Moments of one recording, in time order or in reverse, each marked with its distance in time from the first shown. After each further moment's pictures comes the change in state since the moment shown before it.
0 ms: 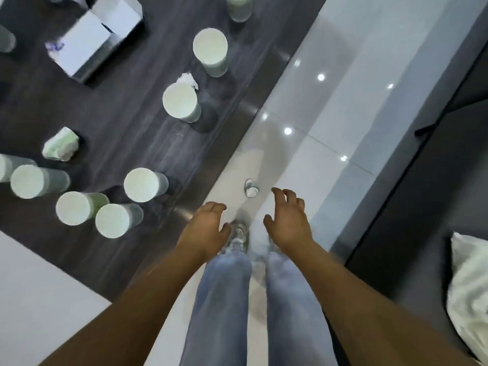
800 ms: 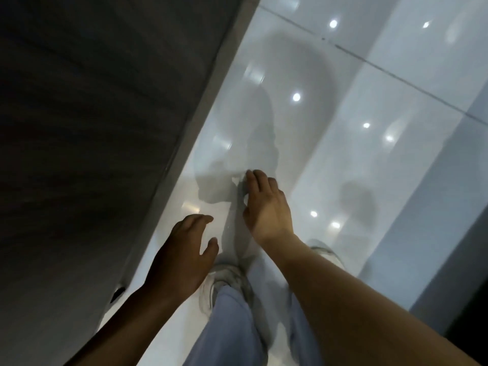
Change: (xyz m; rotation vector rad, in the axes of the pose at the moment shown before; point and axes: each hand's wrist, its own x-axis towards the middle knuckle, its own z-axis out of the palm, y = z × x) left_hand 0.250 -0.132 0.248 -0.031 0.011 -0.100; right_hand 0.301 0.123 0.294 -0.030 0.110 -0.175
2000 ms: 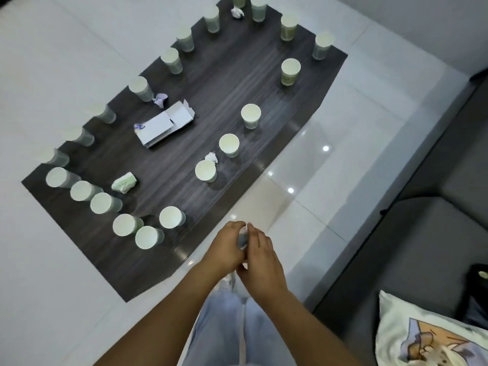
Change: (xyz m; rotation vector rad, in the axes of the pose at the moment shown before) left_hand -0.370 0.258 -0.358 -0.380 0.106 0.072; right_hand -0.343 -0.246 -0.478 0.090 -0.044 -0.095
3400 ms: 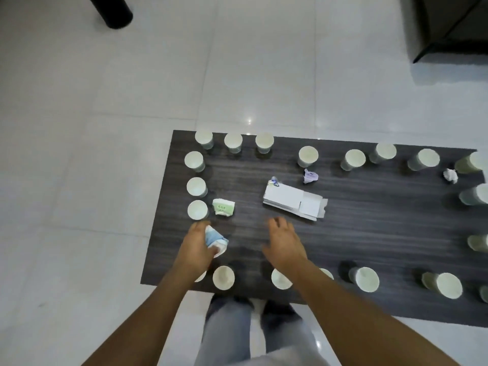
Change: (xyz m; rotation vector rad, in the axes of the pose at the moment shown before) left_hand 0.027 -0.129 -0.236 -0.643 0.744 -0.684; right_hand 0.282 -0.285 -0.025 -0.781 -0.527 -0.678
